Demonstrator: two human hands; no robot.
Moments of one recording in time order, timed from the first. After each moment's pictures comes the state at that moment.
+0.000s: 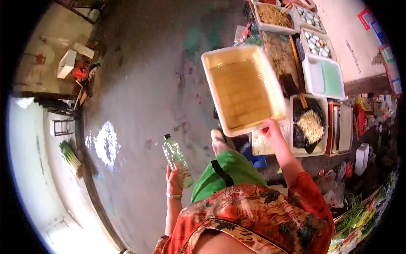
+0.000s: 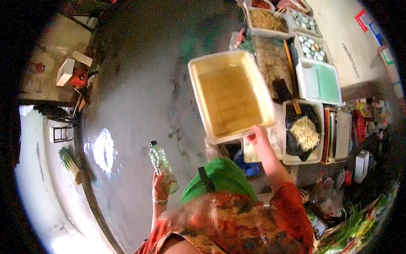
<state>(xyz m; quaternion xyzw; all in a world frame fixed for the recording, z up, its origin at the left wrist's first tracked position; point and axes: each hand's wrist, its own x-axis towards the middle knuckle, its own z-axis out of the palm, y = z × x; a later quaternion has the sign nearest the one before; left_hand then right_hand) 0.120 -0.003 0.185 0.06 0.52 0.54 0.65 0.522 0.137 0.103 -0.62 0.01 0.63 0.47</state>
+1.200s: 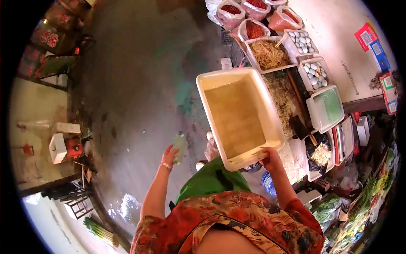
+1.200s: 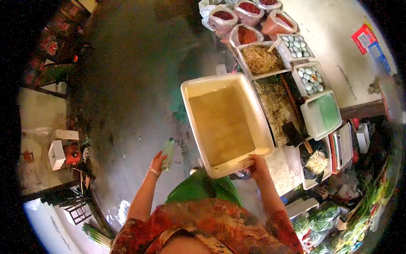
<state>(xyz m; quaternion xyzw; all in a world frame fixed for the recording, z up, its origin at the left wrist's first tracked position) -0.011 0.596 0.059 0.23 0.64 0.18 0.71 0.401 0.408 0.159 -0.57 0.16 0.59 0.54</state>
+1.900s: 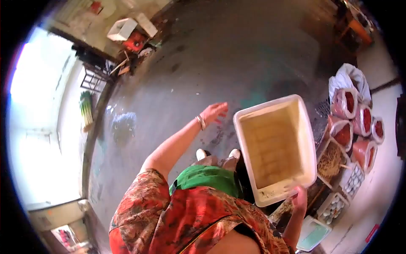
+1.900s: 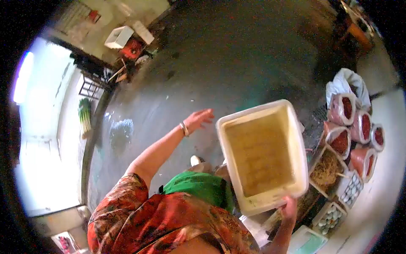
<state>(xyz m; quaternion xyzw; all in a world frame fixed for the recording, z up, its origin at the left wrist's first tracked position) -0.015 0.741 0.181 0.31 0.63 0.32 0.64 0.512 0.624 0.180 -0.72 -0.17 0.64 0.23</state>
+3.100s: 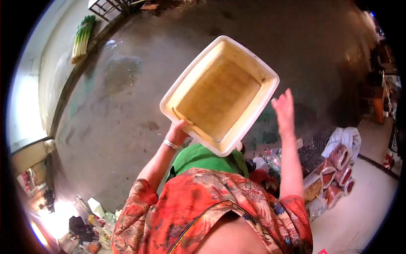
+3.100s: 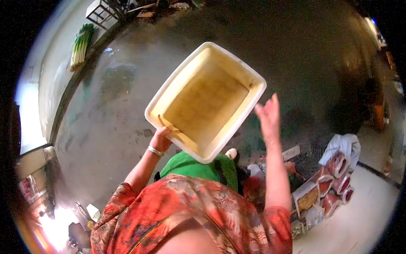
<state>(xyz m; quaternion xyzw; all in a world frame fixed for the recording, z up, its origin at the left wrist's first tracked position) -0.251 0.458 0.177 -0.09 0.43 0.74 0.50 -0.067 0.771 0.225 -0.41 -0.62 0.63 0.23</state>
